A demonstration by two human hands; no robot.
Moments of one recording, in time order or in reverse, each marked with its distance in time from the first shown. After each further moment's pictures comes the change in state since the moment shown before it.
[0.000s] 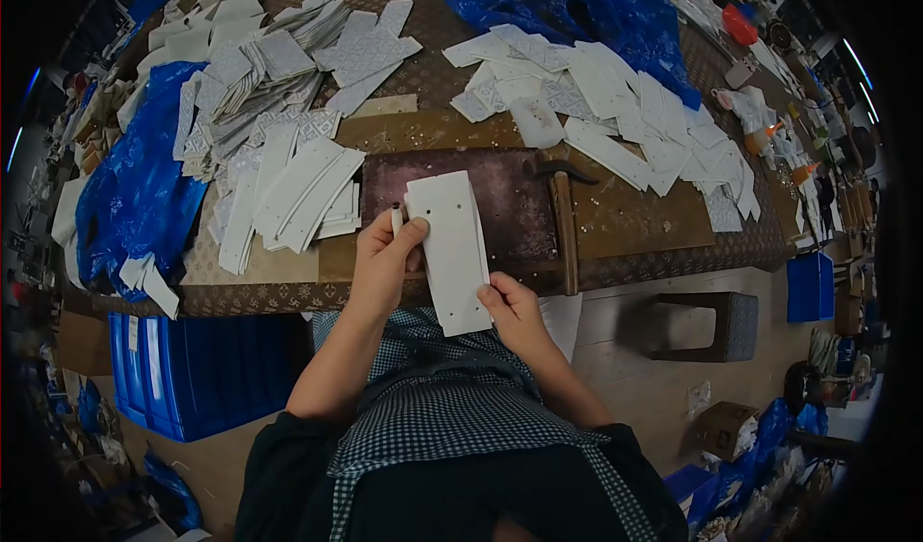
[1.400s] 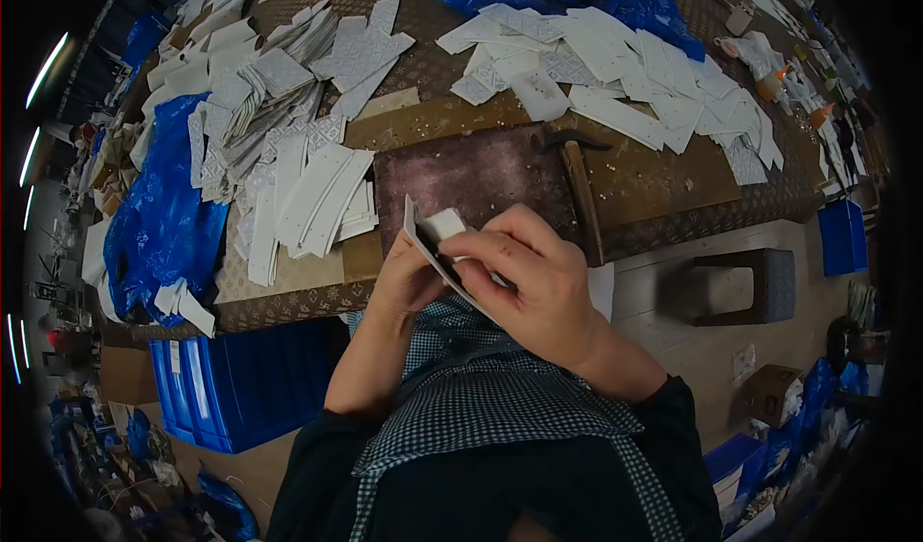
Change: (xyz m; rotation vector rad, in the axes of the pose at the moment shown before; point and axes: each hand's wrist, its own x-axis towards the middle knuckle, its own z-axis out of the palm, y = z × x) left_hand -0.007 -0.014 -0.012 -0.564 -0.525 -0.127; right_hand 0.008 -0.143 0.010 -0.423 0.184 -0.756
